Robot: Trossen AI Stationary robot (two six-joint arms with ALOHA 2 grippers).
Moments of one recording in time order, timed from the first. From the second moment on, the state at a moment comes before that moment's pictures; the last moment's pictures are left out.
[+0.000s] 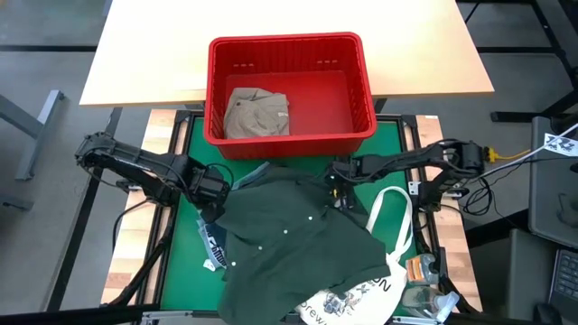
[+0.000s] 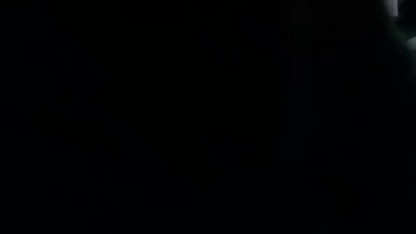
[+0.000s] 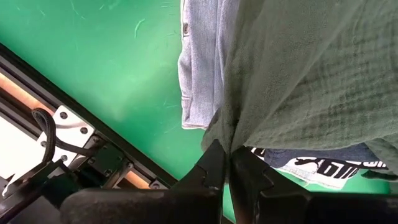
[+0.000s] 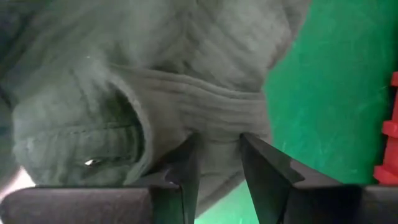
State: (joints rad) left arm -0.24 1.25 1.13 -1.45 -0.03 -1.01; right arm -0.16 1.63 0.83 -0.49 0.15 -0.33
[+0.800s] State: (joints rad) left arm -0.24 1.25 1.13 -1.41 -0.11 -1.01; right arm -0.26 1.71 0.83 -0.90 0.11 0.09
